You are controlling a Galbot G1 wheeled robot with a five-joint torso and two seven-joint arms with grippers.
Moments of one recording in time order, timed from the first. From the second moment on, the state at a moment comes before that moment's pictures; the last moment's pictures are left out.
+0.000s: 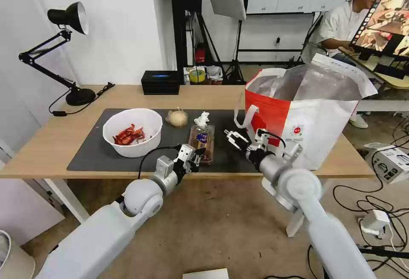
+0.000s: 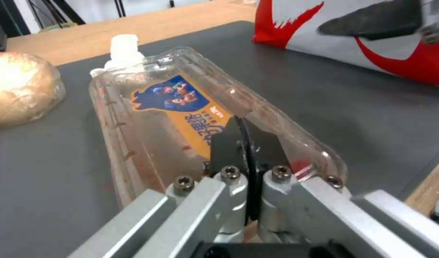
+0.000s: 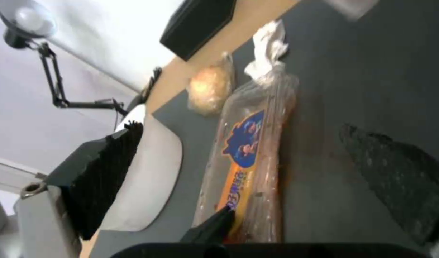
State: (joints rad) left arm 0.84 -0.96 0.13 -1.84 -0.56 0.28 -0.05; right arm -0.90 1.21 0.22 1.92 1.41 -0.49 0.45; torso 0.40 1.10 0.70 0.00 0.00
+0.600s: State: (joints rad) left arm 0.86 -0.97 0.10 -1.83 -0.56 0.27 -0.05; right arm -0.78 1.28 0.16 1.78 1.44 -0.62 0.51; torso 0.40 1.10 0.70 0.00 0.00
